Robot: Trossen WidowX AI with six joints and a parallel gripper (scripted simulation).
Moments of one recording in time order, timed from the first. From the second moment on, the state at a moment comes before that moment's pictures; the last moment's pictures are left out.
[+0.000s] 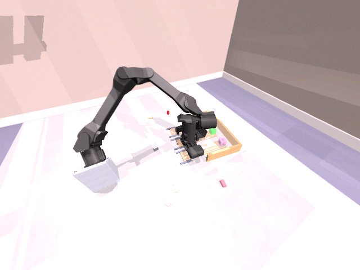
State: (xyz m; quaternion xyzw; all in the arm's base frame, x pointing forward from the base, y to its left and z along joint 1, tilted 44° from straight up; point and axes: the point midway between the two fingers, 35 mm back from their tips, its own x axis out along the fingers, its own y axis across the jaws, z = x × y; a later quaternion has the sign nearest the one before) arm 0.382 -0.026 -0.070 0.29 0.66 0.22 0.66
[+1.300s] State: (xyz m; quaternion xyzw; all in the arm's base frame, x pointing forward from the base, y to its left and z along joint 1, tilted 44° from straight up) arm 0.379 -0.003 -0.093 0.29 0.66 0.23 0.65
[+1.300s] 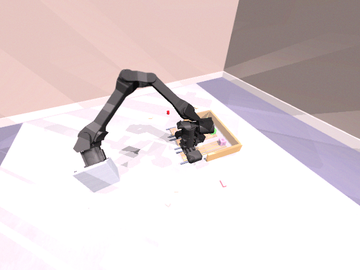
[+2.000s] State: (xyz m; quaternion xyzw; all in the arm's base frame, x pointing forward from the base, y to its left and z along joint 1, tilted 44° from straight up) arm 0.378 -0.003 -0.094 0.30 0.66 0.23 0.65
